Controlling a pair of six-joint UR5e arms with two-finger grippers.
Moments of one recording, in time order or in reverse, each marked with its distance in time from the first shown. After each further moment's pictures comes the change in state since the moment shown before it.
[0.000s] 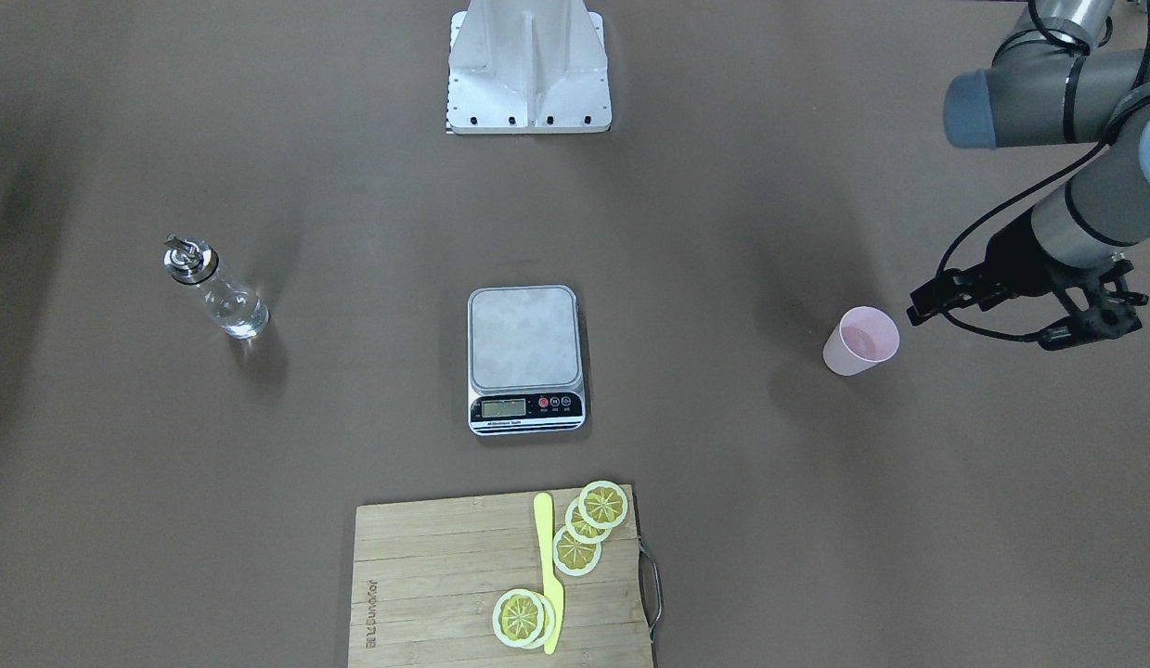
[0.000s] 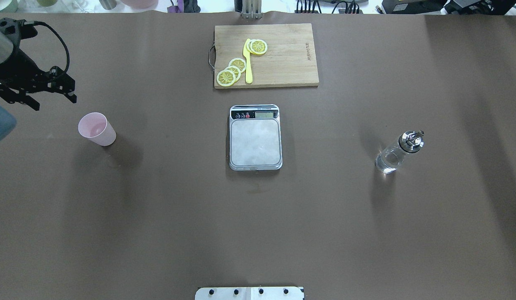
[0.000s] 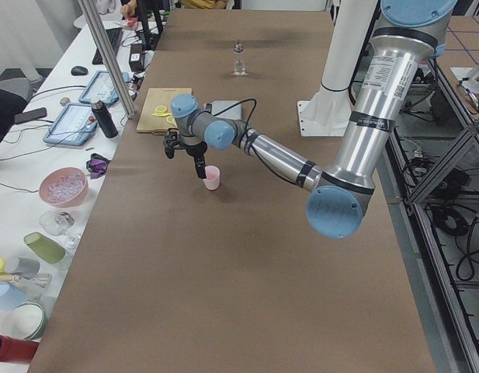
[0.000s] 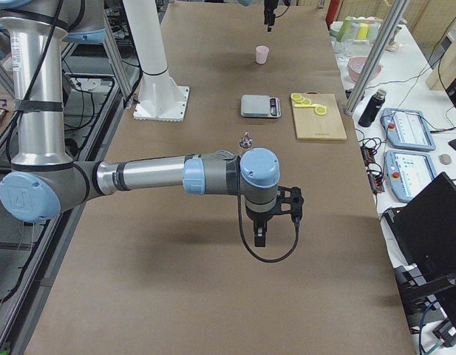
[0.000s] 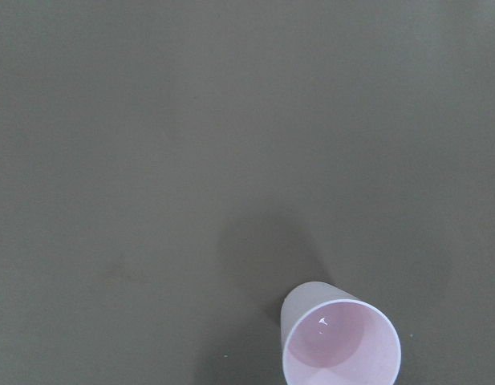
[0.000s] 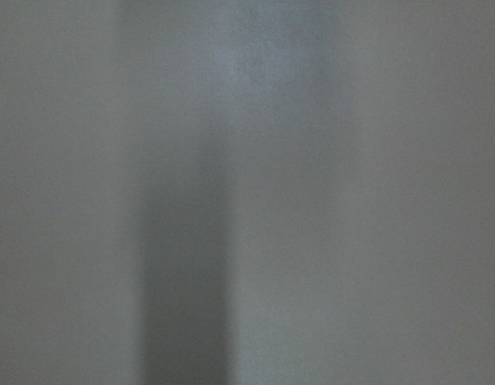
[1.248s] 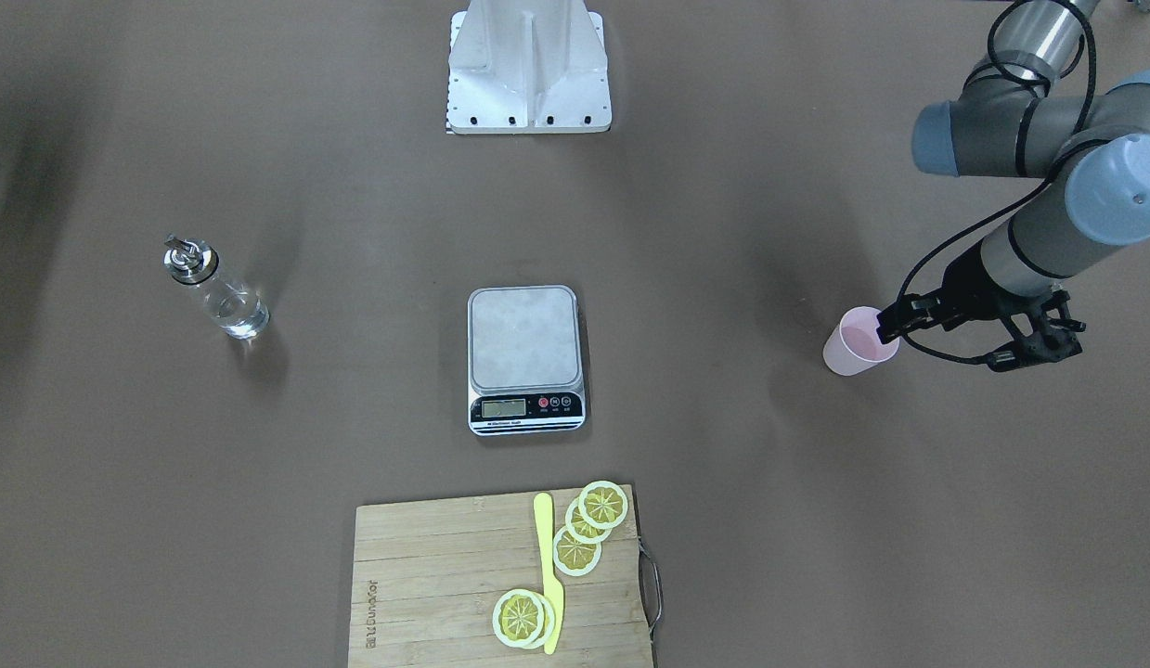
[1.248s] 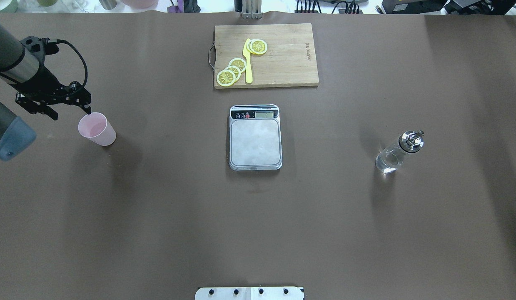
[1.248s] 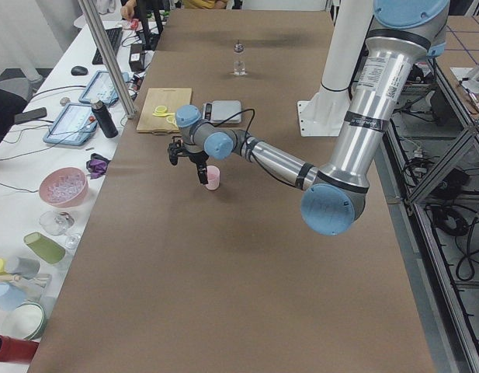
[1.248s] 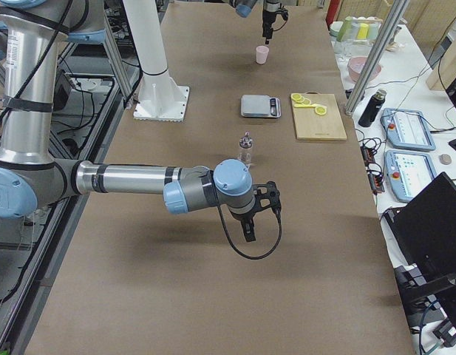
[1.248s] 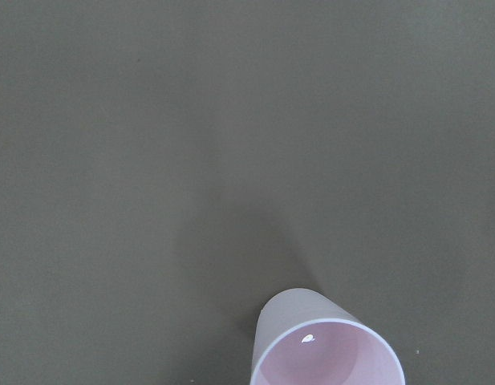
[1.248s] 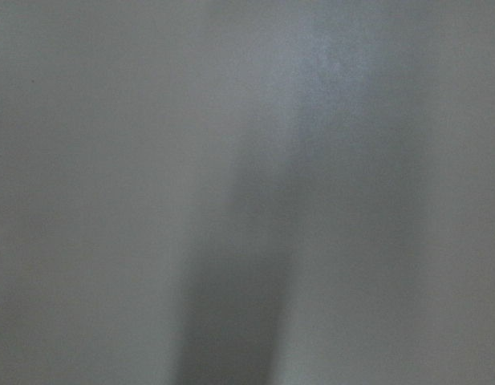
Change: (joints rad) left arm 0.062 0.002 0.080 -0.121 0.046 -0.055; right arm -0.068 -0.118 0.003 0.289 0.075 0.020
